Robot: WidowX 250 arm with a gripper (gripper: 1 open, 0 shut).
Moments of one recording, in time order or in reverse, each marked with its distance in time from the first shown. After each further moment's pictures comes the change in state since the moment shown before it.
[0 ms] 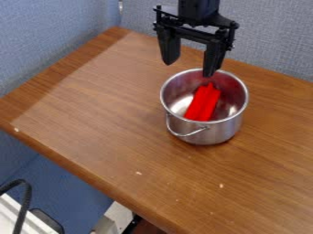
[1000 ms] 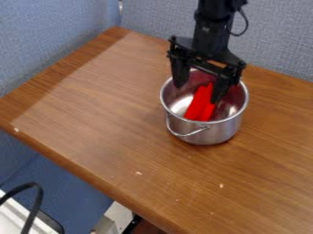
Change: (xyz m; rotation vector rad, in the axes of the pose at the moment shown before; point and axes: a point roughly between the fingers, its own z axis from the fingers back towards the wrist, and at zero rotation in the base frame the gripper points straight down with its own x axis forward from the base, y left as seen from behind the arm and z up) arm 0.019 -0.004 -0.052 0.106 -0.034 0.010
